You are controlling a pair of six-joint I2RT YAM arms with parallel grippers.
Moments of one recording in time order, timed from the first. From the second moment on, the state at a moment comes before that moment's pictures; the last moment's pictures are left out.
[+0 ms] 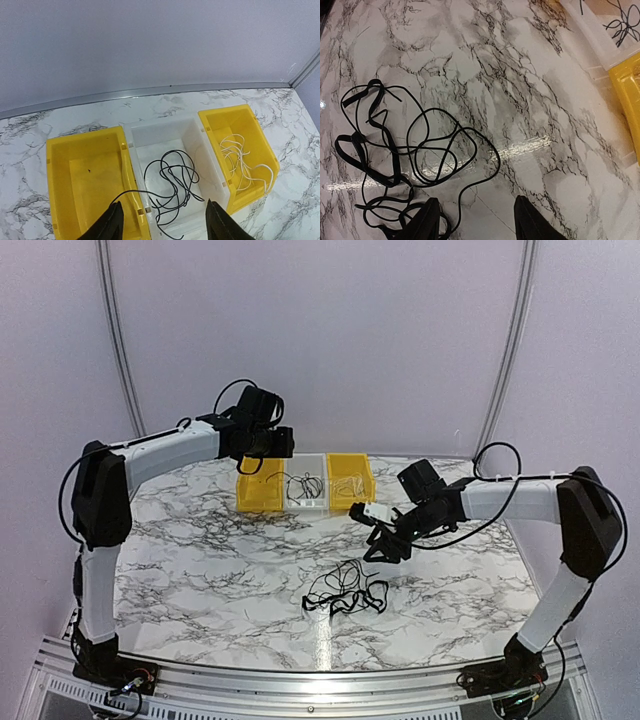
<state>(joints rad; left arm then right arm) -0.61 2.13 1.90 -0.39 -0.20 -0.35 0.56 1.68 1.05 -0.40 -0.48 -0.62</state>
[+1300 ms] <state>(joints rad) -1.03 1.47 0.60 0.29 -0.22 -0.52 0.65 1.77 1.16 -0.55 -0.52 -0.60</state>
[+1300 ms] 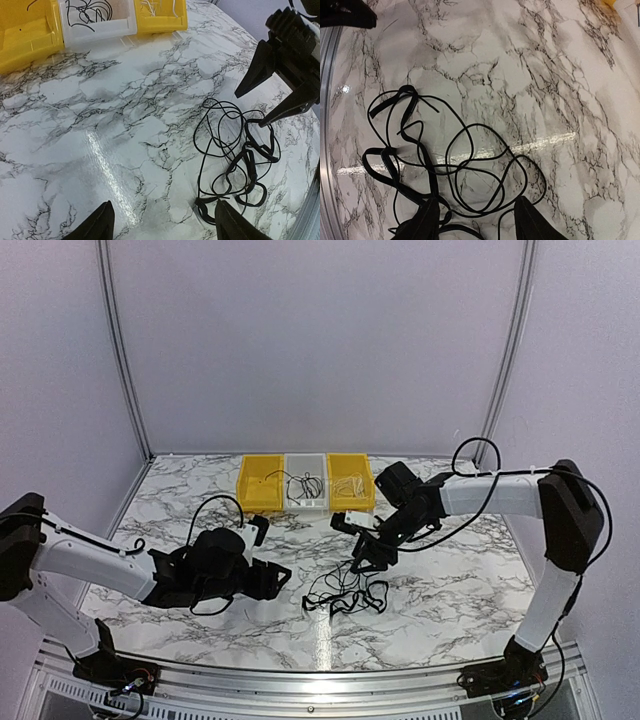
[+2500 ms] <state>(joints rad) -1.14 1.62 0.83 0.38 -0.32 -0.53 0.67 1.63 1.37 -0.65 -0.63 -0.52</state>
